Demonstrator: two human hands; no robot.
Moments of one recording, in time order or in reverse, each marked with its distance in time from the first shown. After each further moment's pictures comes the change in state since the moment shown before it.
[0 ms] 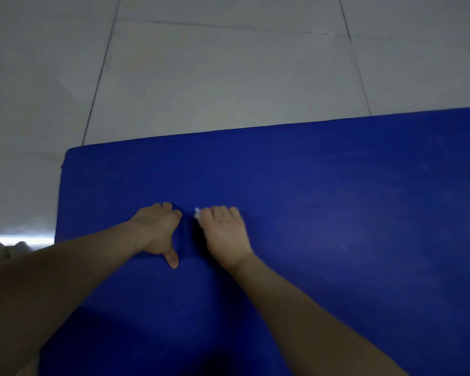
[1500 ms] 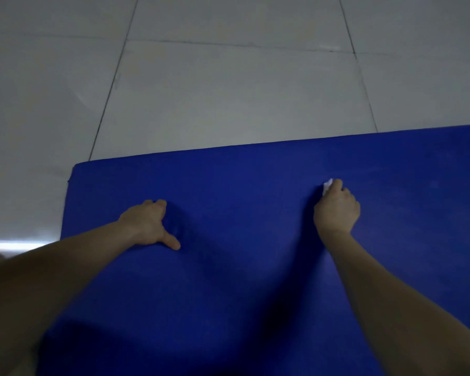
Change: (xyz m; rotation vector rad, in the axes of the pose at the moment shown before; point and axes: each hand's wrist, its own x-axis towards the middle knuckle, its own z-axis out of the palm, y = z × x) left_hand 0.014 -0.037 -0.020 -0.319 0.068 -0.207; right_hand 0.011 0.226 -0.022 -0.209 0.066 0.734
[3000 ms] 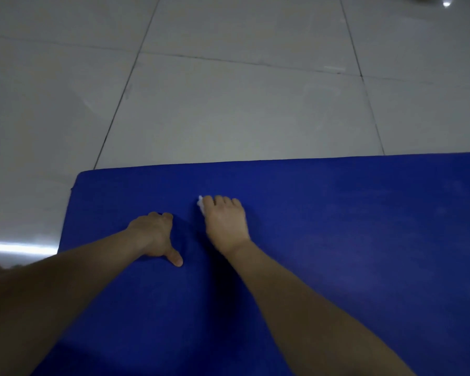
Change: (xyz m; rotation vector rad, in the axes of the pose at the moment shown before) left_hand 0.009 0.012 -0.007 0.088 -0.109 -0.064; right_hand -0.076 -0.209 -0.006 0.192 -0.098 -0.691
